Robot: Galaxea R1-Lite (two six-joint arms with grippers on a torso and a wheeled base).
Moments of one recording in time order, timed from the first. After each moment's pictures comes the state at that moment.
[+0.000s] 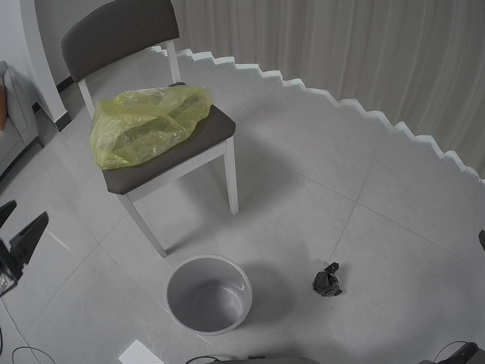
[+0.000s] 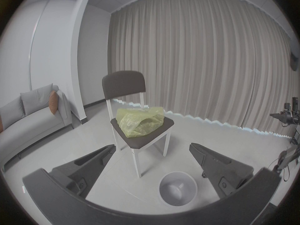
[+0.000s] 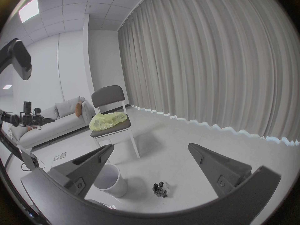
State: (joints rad) left arm -0.01 0.71 -0.50 -0.14 -0.17 0.02; right arm 0.03 0.54 -0.42 -0.12 0.23 0.07
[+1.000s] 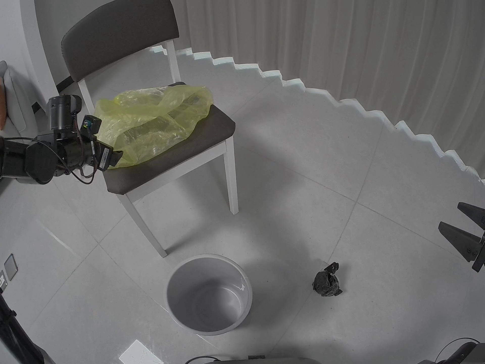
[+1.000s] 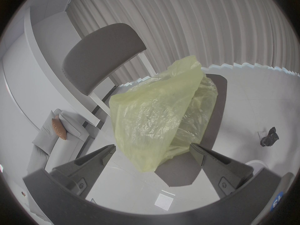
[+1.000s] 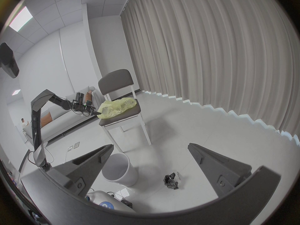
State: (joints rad) left arm -0.01 1.86 -1.29 -0.21 0.11 0.46; right arm 0.13 0.85 -0.43 -0.26 0.29 0.07
